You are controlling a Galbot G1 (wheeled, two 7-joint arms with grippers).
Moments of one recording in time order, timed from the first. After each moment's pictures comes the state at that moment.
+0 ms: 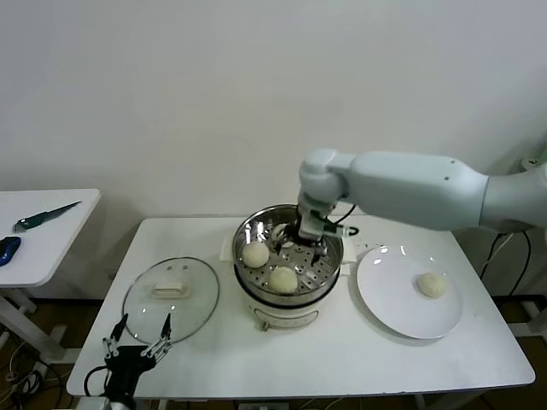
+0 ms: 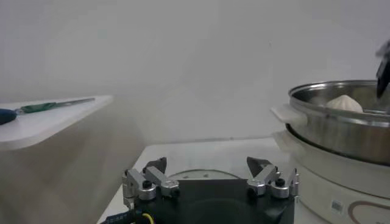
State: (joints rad) left arm 1.81 -1.53 -0.72 -2.19 -0.07 0.11 0.07; right arm 0.75 1.09 -1.45 1.33 0.13 0.39 -1.13
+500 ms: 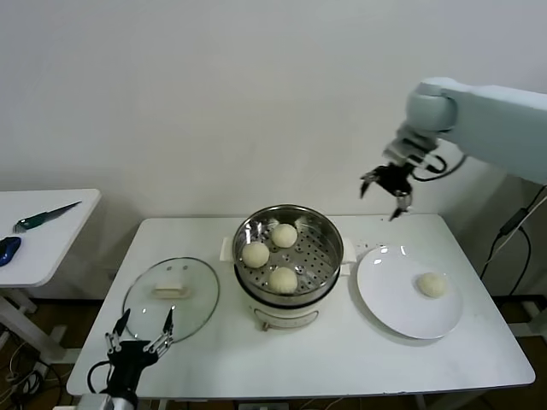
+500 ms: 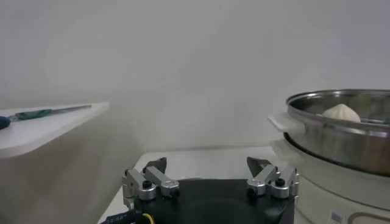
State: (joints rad) left arm 1.78 -1.52 -0.71 -2.17 -0.08 0.08 0.07; right arm 0.91 0.80 -1.69 1.15 0.40 0.26 -1.20
